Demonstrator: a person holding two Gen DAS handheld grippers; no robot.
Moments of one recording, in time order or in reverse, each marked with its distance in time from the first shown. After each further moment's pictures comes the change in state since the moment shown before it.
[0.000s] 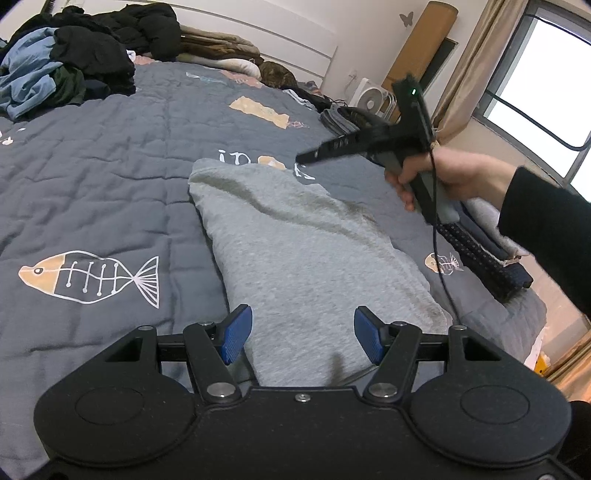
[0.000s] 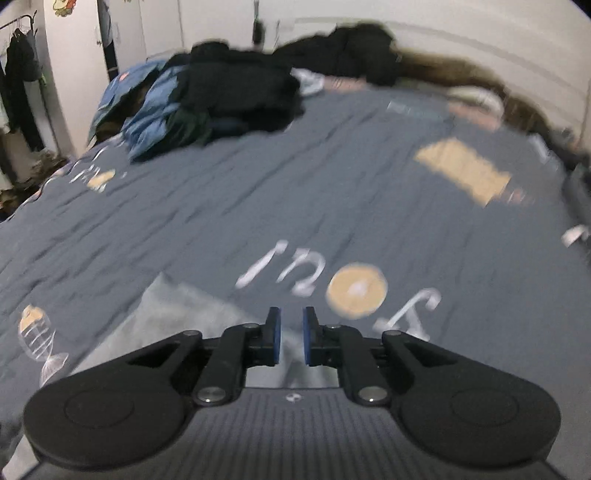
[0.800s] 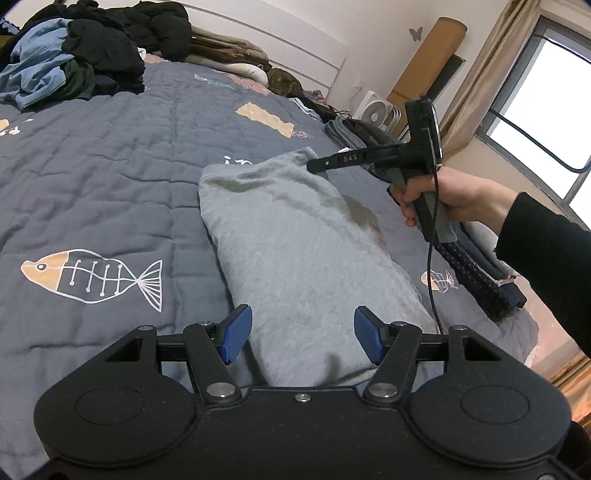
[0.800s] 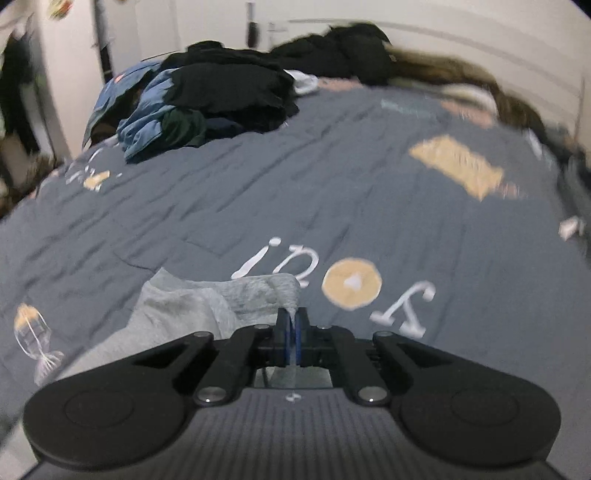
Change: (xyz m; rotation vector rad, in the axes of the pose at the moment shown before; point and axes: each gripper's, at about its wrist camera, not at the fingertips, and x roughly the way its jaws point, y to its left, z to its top) left arm -0.005 0.007 0.004 -0.055 -0.026 -0.017; right arm -0.005 0.004 -0.004 -0.033 -0.040 -0.042
